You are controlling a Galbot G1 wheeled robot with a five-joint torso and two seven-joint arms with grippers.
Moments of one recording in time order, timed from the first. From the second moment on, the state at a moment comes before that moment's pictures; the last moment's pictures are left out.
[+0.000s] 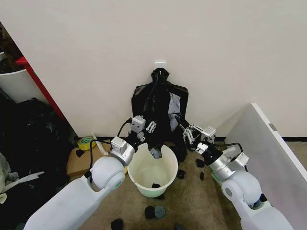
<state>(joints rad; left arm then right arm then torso) 0.86 -0.94 0.12 -2.03 -0.48 0.07 -0.24 -1.27 1.14 0.39 2.11 0.51 0.08 -0.36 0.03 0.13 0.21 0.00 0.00</state>
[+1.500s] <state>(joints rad) 0.98 -0.92 -0.01 -2.21 -0.69 0.10 -0.29 -1.38 1.15 0.40 2.27 0.61 0.03 -0.27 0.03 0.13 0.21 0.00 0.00</state>
